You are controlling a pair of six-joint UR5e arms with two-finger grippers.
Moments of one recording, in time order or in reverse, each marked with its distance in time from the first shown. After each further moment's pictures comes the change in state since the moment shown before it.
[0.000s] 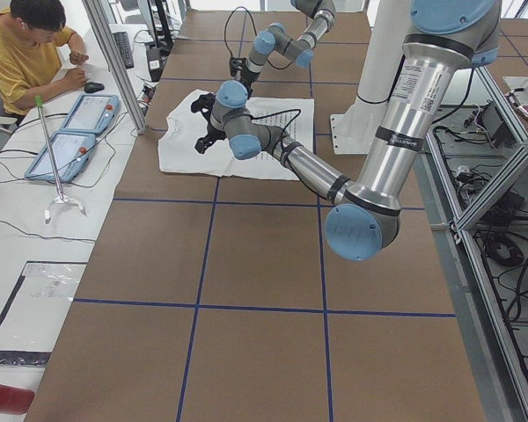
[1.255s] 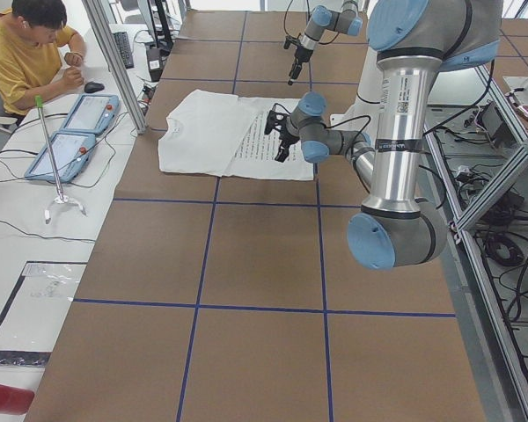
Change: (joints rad) left arm 0.597 0.270 -0.304 0.002 0.503 -0.872; right arm -0.363 -0.602 0.512 0.300 -0.214 0.550
